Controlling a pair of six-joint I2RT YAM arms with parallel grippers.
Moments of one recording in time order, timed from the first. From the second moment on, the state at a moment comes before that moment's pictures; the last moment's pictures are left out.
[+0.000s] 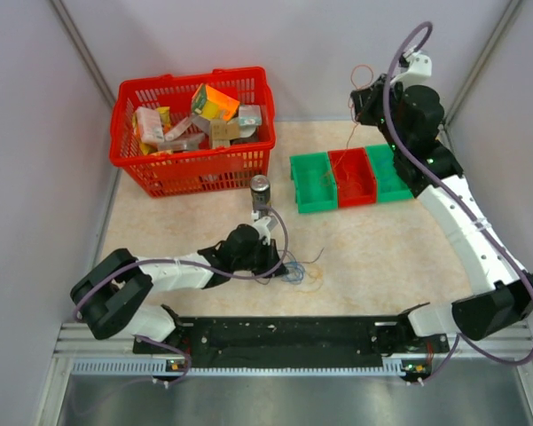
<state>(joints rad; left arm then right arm) -0.84 1.41 0.52 0.26 0.26 -0.71 0.38 1.33 1.55 -0.17 0.10 0.37</state>
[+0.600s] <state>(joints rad) -0.84 1.42 0.51 0.27 0.31 -0.68 0.35 1.38 1.55 -0.10 0.22 0.27</state>
